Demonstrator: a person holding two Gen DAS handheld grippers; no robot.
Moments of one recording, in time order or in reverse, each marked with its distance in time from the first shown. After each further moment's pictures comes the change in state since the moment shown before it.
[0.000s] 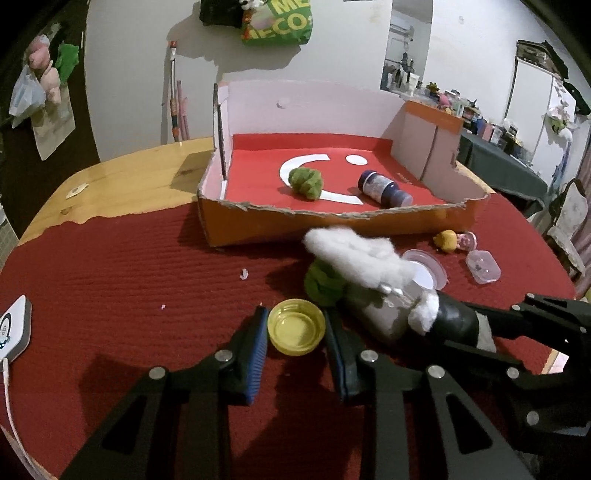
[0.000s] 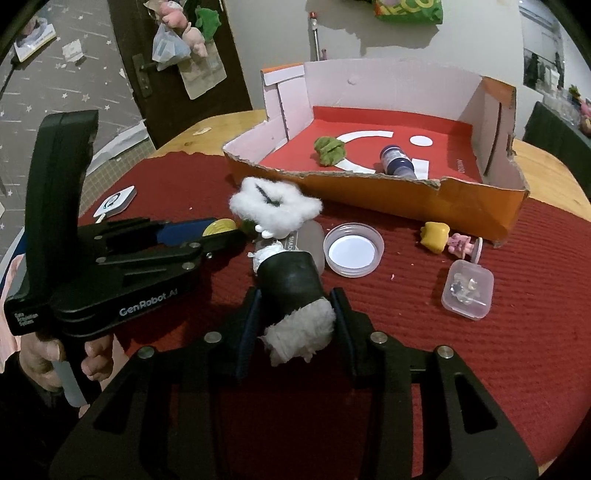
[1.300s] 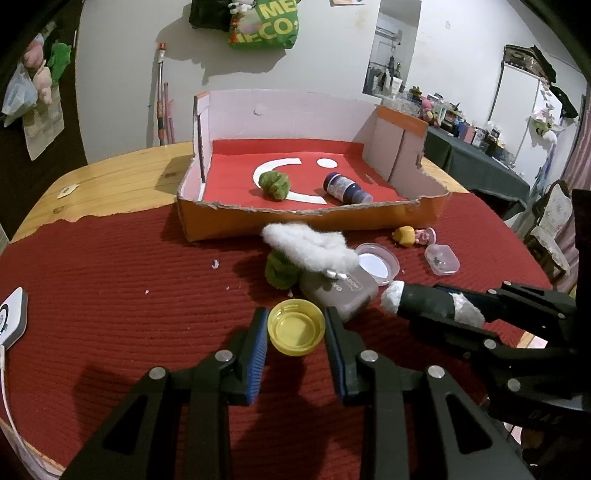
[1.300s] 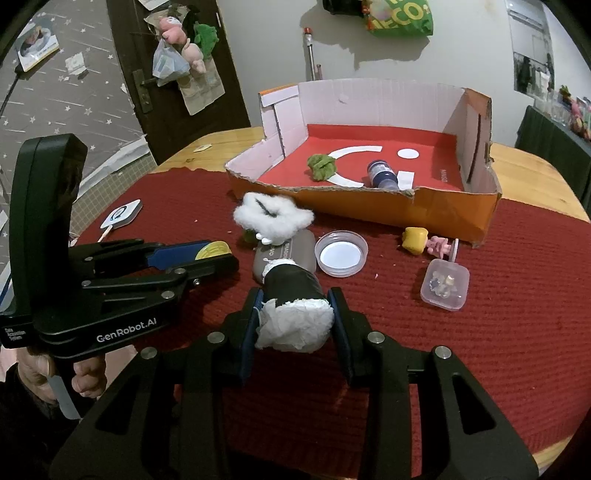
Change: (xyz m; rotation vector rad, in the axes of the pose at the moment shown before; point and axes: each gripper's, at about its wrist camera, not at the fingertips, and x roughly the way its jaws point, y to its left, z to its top) left arm -0.024 -0.016 -0.008 0.002 -0.008 -0.071; right arm -0.023 -0.003 -0.005 0.015 -0.058 -0.002
